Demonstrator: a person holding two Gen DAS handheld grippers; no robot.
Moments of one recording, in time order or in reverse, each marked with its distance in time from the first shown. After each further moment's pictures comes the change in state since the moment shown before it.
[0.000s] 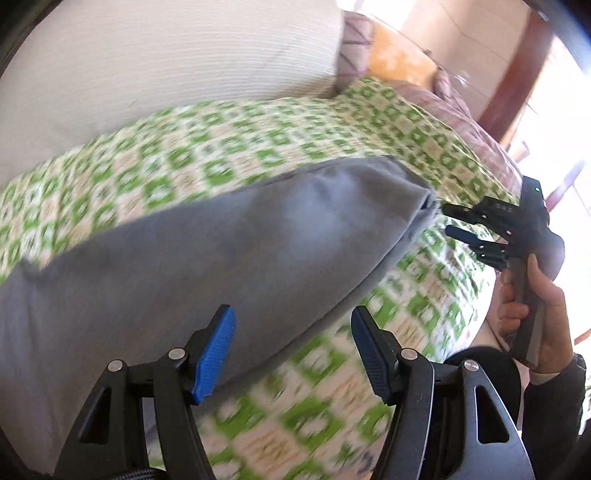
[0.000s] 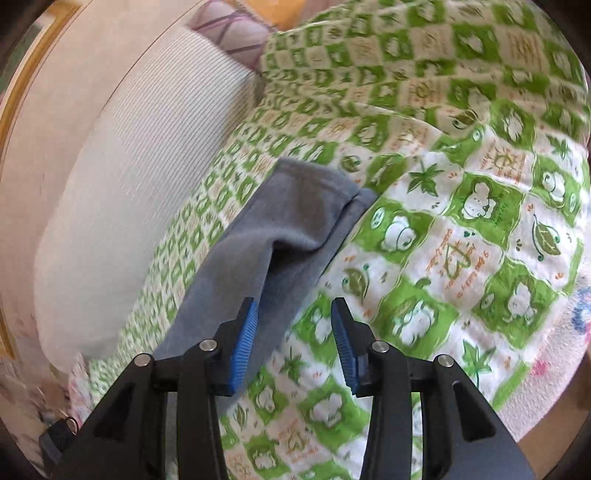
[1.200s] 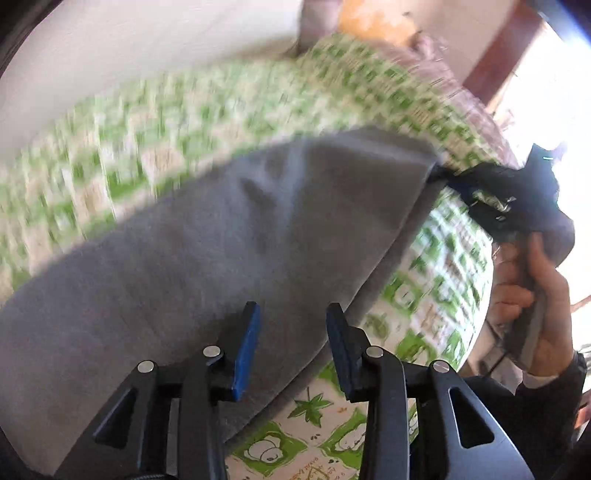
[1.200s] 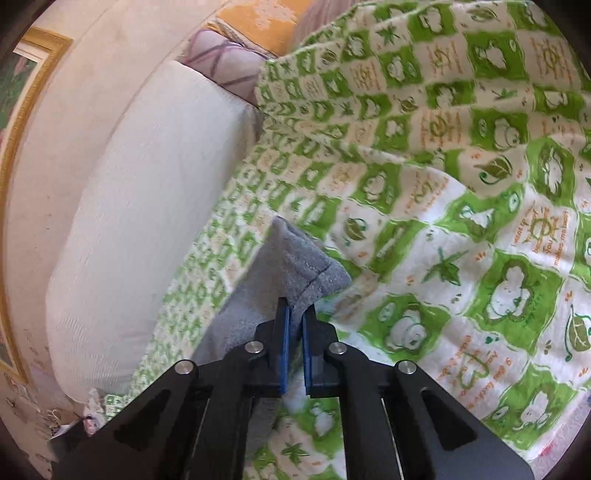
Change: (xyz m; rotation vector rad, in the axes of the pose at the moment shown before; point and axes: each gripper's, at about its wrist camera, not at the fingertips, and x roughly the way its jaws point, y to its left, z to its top) left arm 0.072 -0.019 0.028 0.016 0.194 -0.106; right arm 0.018 -0.008 0.039 0.021 -0.108 0.075
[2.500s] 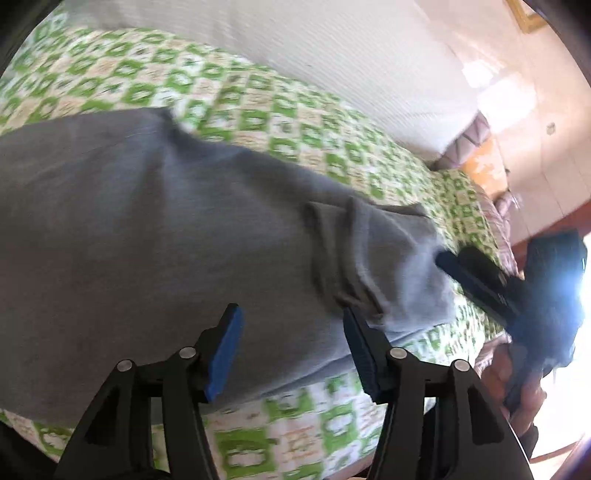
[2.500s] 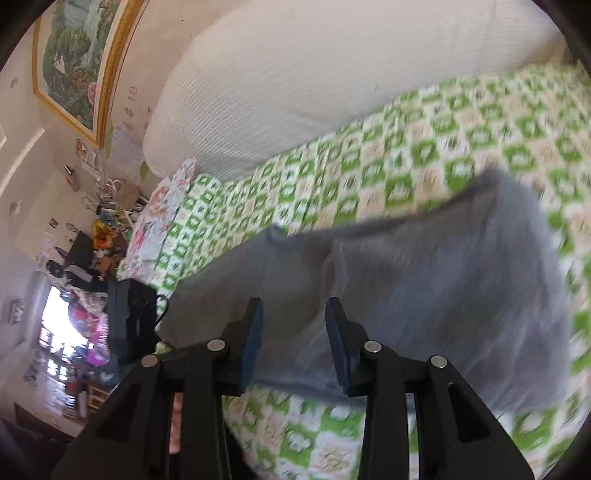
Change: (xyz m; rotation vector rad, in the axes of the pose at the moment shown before) left arm -0.124 0.157 -0.131 -0.574 -0.272 -0.005; right arm 0.059 0.241 -0.205 -0.640 0.556 0.396
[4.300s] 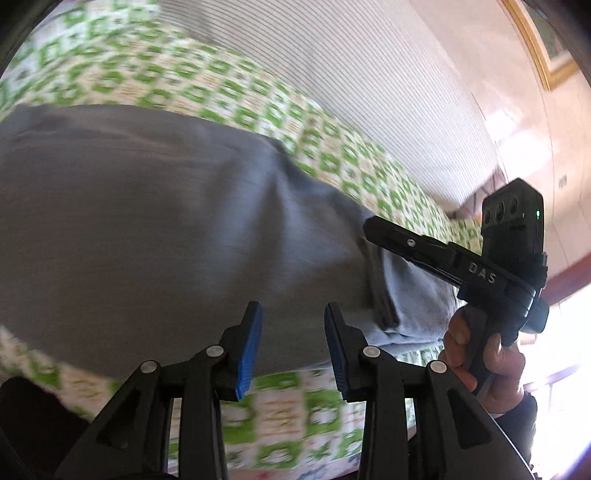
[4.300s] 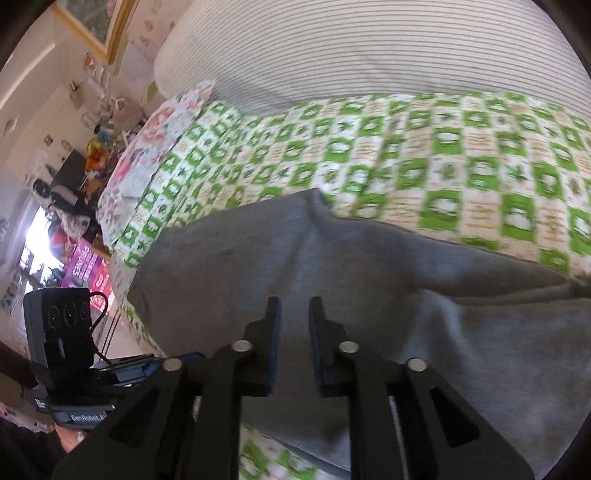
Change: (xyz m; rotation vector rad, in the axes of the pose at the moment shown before) left arm -0.077 0.082 -0.041 -0.178 -0.159 0.061; right arm 0.125 0.071 0.016 -0.221 0.225 -0.013
